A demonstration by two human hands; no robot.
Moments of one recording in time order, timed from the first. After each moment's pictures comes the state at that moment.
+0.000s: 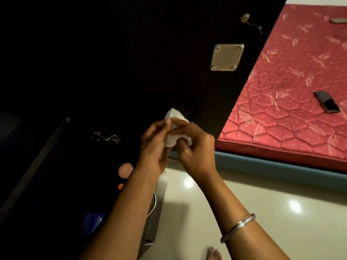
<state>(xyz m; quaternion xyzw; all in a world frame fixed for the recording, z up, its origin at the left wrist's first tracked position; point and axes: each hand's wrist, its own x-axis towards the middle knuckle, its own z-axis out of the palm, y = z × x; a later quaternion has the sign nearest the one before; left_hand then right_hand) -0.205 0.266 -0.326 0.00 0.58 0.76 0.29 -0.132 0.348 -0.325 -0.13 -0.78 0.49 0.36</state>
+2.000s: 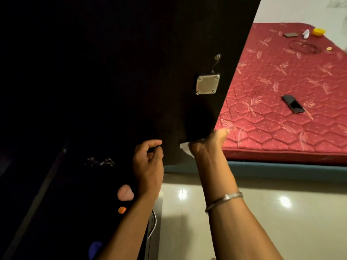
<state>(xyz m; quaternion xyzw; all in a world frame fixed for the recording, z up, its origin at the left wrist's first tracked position) -0.200 0.251 -0.310 0.11 0.77 0.63 0.09 -0.157 0.366 -0.259 -0.40 -0.31 0.79 0.35</state>
